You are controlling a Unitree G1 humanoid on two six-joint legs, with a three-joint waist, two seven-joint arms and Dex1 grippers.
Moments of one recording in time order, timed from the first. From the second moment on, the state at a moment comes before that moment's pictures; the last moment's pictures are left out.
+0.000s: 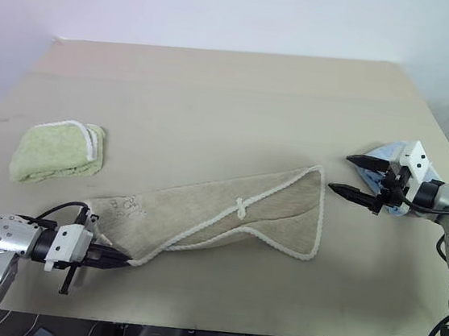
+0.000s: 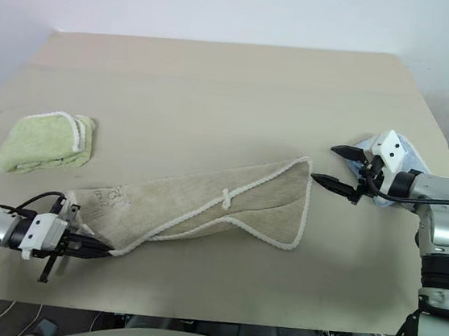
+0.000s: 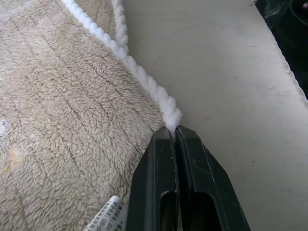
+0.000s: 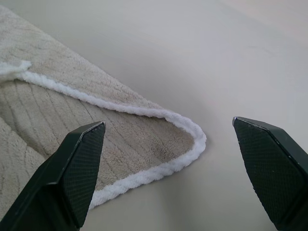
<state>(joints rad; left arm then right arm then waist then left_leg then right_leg) 0.02 0.84 0.03 0.30 -0.40 -0.48 -1.61 -0.45 -0.85 -0.14 0.35 0.35 0.17 1.20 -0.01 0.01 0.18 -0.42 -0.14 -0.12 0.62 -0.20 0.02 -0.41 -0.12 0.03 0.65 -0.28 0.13</state>
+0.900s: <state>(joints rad) -0.01 0.85 0.05 0.35 -0.41 -0.45 -1.61 -0.78 -0.73 0.06 0.80 0.10 0.04 1.20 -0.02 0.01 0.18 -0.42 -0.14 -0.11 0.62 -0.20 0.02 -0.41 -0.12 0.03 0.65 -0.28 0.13</state>
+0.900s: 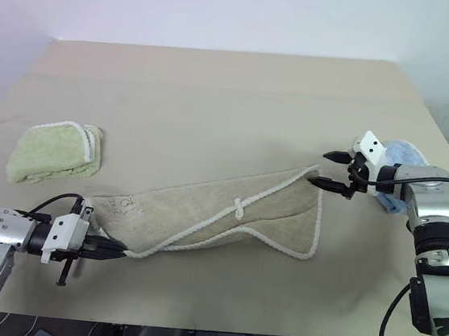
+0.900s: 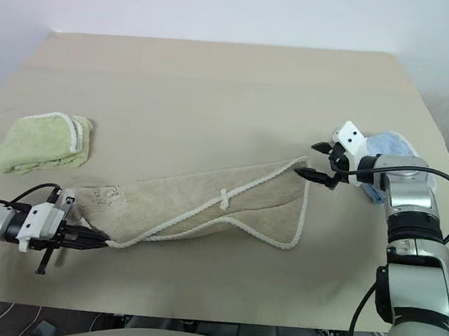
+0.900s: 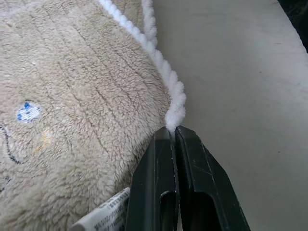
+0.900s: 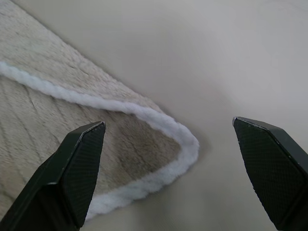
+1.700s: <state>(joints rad) -0.01 0.85 0.06 0.37 -0.41 -0.46 -1.59 -0.84 -0.69 0.07 0.91 0.04 -0.05 1.22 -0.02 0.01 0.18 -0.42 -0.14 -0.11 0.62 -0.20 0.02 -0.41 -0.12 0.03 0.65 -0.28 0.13</state>
